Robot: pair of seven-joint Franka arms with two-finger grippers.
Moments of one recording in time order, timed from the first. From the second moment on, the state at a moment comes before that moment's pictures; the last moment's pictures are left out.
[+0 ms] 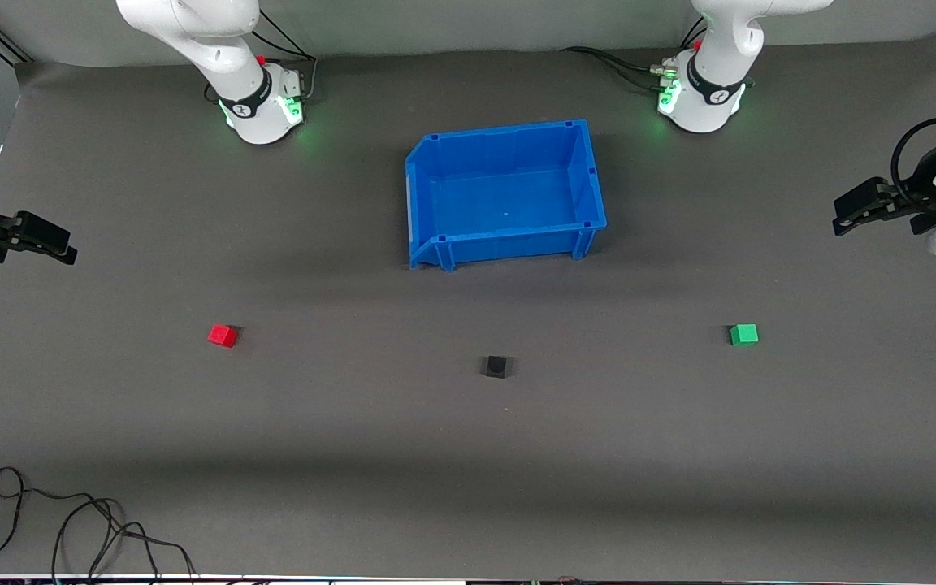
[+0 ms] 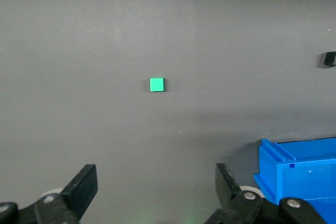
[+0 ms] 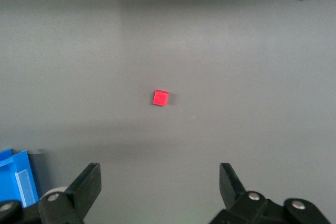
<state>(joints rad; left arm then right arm) 0.00 0.00 -0.04 -1.57 0.01 1.54 -0.04 -0.10 0.05 0.05 -1.53 -0.04 1.56 0.01</state>
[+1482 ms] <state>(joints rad) 0.15 0.16 -0.02 -1.80 -0.31 1.84 -1.00 -0.09 0.16 0.00 -2.14 0.06 2.31 0.01</state>
